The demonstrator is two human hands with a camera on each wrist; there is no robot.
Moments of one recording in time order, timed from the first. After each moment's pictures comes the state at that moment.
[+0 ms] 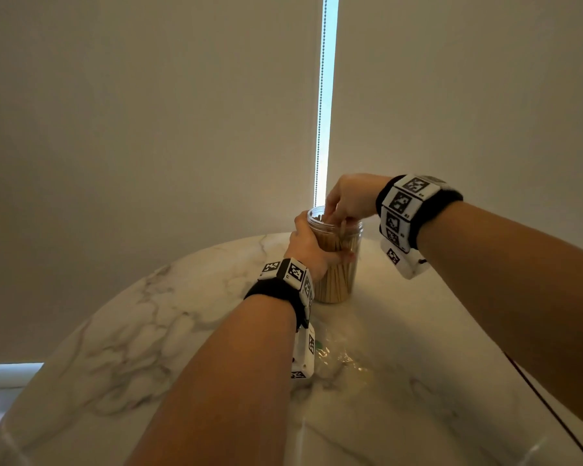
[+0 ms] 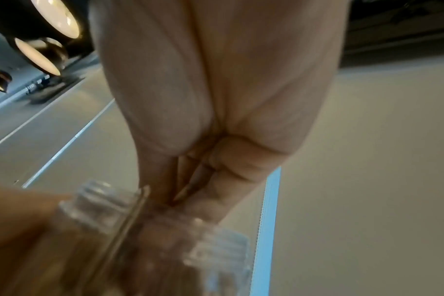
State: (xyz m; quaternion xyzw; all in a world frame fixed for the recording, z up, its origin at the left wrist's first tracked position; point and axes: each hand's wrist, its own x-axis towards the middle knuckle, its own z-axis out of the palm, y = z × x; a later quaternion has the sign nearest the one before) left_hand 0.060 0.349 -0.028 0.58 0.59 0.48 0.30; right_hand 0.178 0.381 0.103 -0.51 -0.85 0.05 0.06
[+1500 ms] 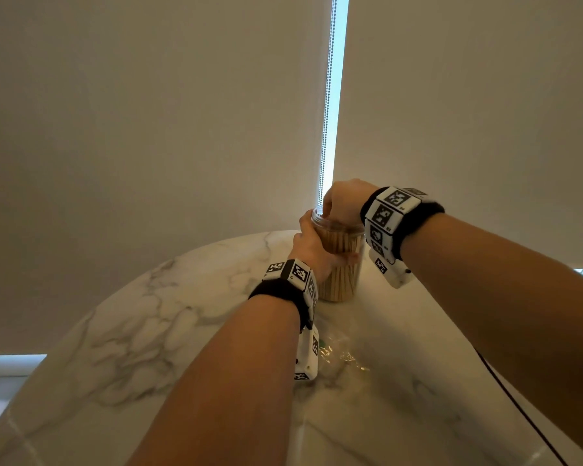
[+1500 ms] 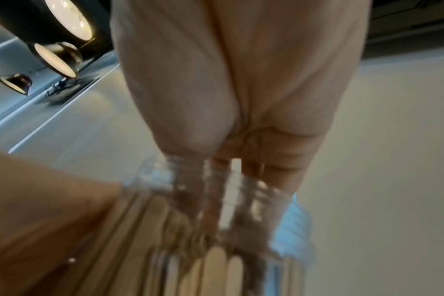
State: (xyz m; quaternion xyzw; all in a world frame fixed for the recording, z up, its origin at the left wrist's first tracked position) left_hand 0.067 0.338 -0.026 0.56 0.63 0.46 0.29; right_hand 0.155 0.373 0.087 -0.51 -0.85 -0.10 0.03
